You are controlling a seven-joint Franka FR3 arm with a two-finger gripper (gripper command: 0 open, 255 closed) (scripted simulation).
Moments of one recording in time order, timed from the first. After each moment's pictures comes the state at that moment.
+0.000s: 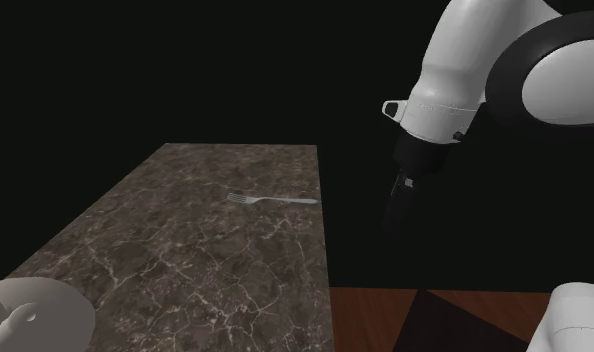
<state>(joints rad) 0.00 -0.76 0.04 -2.29 0.10 1.64 -0.13</state>
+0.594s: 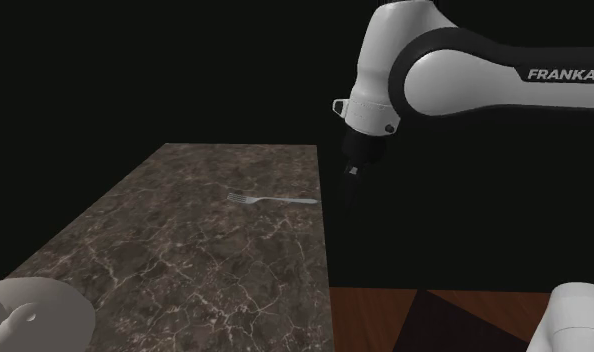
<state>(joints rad) 0.01 -0.48 0.03 -2.12 0.08 1.73 -0.20</state>
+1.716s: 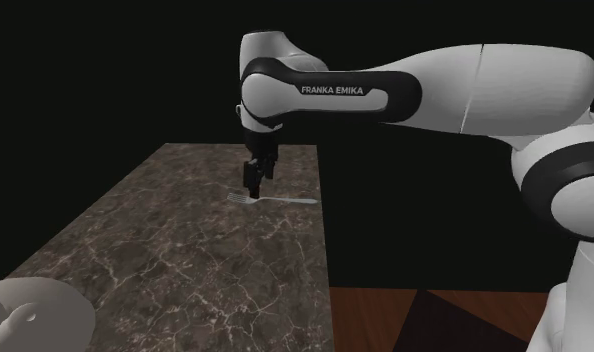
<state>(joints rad) 0.04 0.24 0.06 -1.40 0.02 1.71 -0.28</state>
